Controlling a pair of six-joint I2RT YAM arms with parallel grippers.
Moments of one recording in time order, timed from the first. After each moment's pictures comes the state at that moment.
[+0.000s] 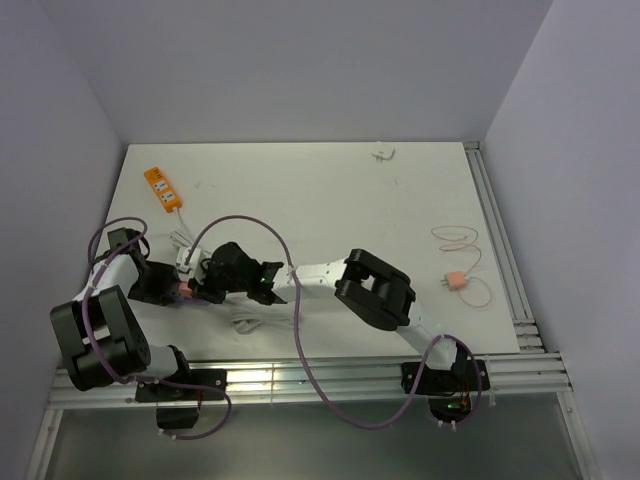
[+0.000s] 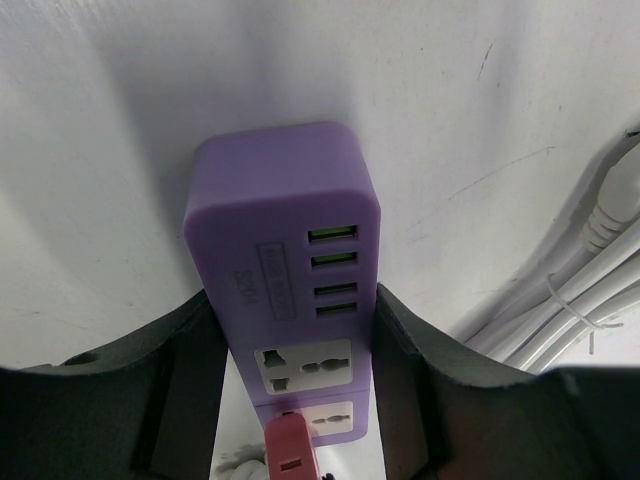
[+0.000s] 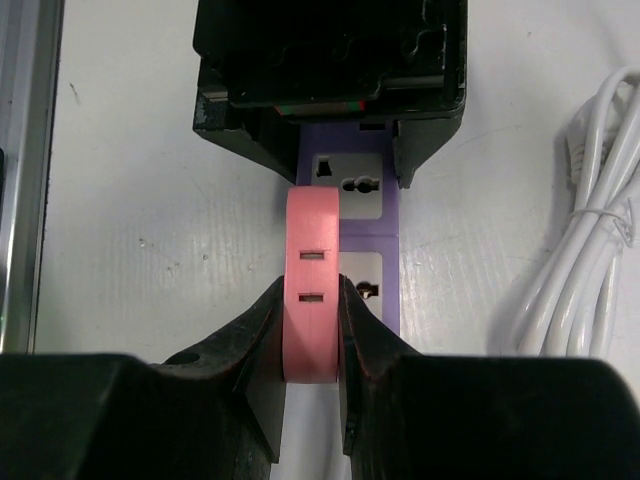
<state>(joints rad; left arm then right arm) 0.37 1.38 0.67 -0.61 0.02 -1.00 1.17 2.27 1.60 0.24 -0.26 -0.10</state>
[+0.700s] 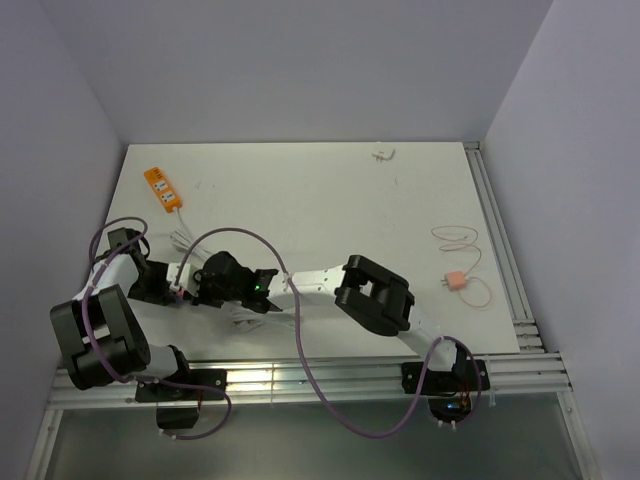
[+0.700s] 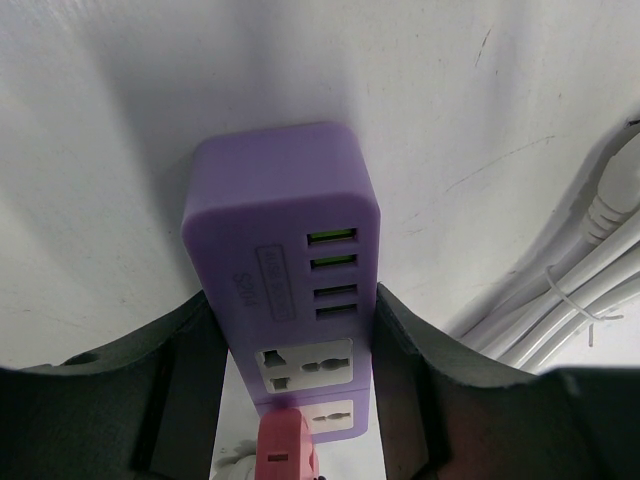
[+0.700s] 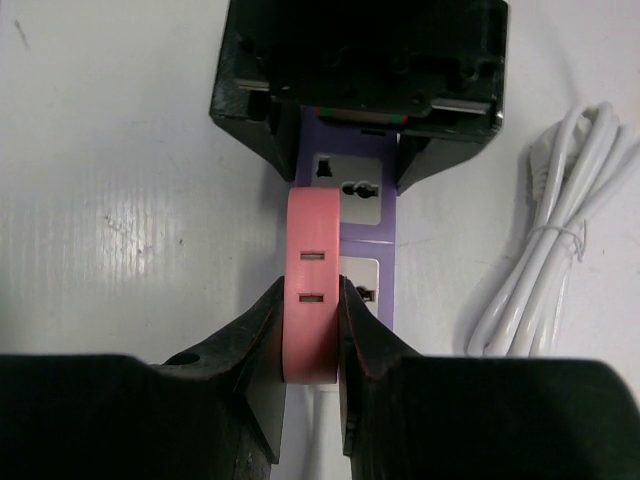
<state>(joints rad) 0.37 1.39 0.68 -0.61 0.04 -1.00 1.22 2.25 1.57 0.24 -0.11 -0.29</state>
